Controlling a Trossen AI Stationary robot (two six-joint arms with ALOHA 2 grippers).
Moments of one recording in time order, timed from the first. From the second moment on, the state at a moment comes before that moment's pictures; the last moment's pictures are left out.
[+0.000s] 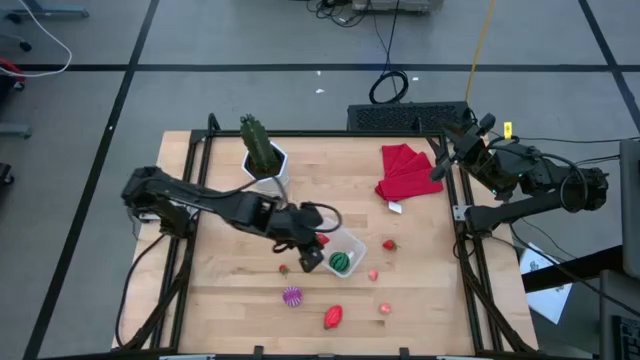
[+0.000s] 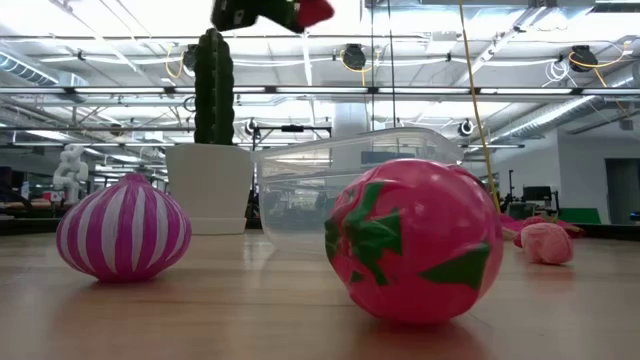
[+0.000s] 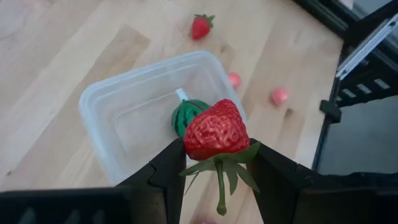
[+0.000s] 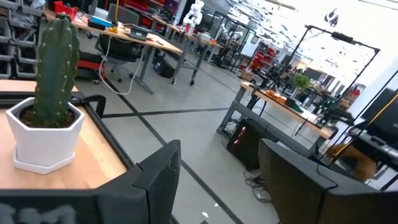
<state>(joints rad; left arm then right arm) -0.24 1.69 1.58 -0.79 -0.11 -0.75 0.09 0.71 1.03 -0.43 0.94 -0.31</state>
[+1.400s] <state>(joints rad) -0.07 2.18 1.91 -1.07 0.14 -0.81 0.09 0.70 1.03 -0.22 1.08 -0.61</state>
